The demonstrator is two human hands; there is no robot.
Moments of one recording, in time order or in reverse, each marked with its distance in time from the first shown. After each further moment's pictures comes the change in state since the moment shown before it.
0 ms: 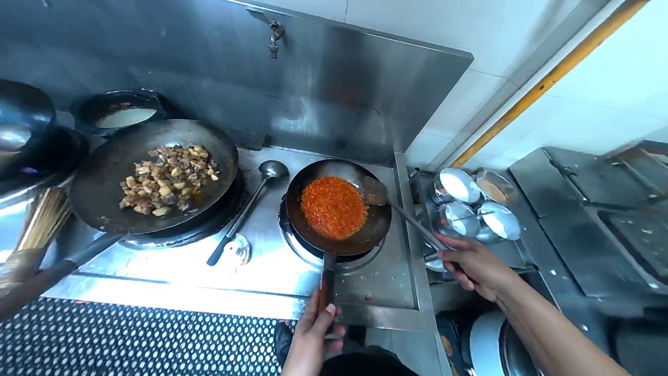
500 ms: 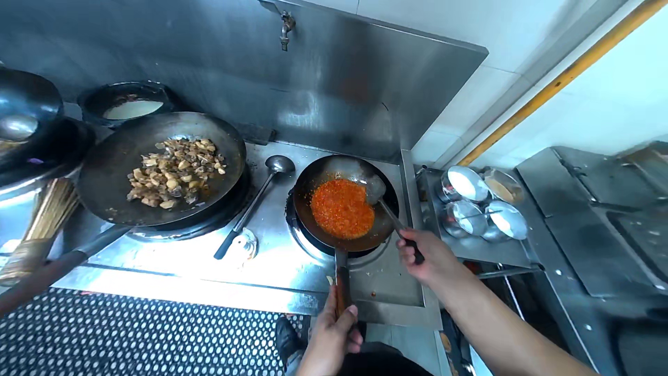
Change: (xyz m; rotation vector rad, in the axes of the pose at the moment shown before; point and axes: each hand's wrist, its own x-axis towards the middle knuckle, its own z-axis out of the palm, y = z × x) left_hand 0.006 -0.004 0.001 0.067 -0.147 -0.039; right_hand 0.002 -0.046 0.120 0.825 0.117 0.246
